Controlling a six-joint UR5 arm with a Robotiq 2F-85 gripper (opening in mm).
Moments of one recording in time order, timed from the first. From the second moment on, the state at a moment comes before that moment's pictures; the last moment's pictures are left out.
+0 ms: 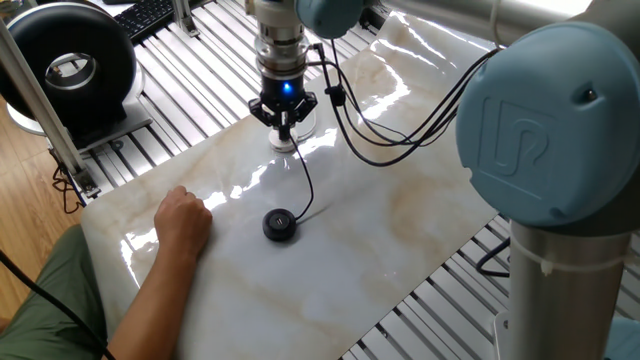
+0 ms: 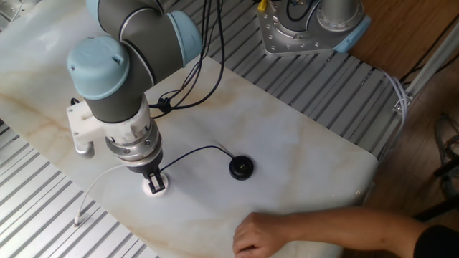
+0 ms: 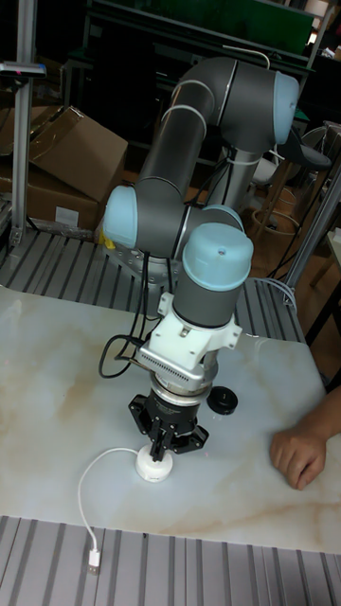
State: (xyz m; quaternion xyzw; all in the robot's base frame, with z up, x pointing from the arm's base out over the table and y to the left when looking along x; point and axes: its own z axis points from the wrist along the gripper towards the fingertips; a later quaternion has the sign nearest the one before) arm 0.659 0.033 0.021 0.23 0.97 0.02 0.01
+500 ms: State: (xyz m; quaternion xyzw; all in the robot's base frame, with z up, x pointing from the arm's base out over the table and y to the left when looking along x) arm 0.659 0.032 0.025 0.19 0.98 0.02 0.01
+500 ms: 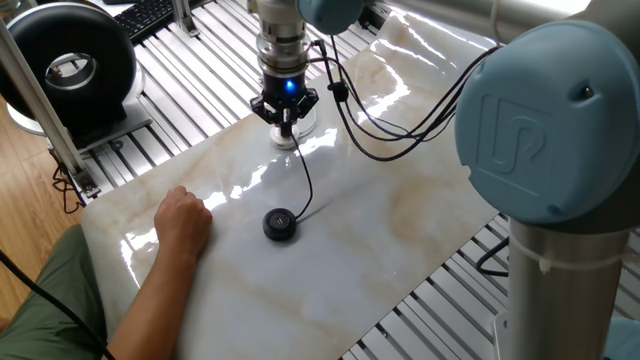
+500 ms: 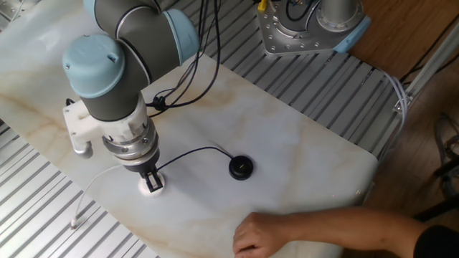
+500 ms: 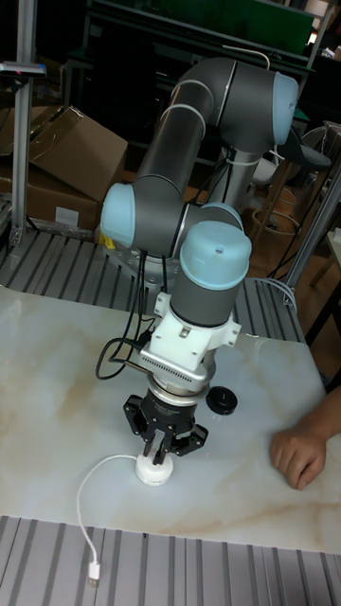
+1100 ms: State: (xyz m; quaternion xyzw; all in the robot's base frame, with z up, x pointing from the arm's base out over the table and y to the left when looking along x) arm 0.667 0.036 0.030 0.16 0.99 0.03 0.02
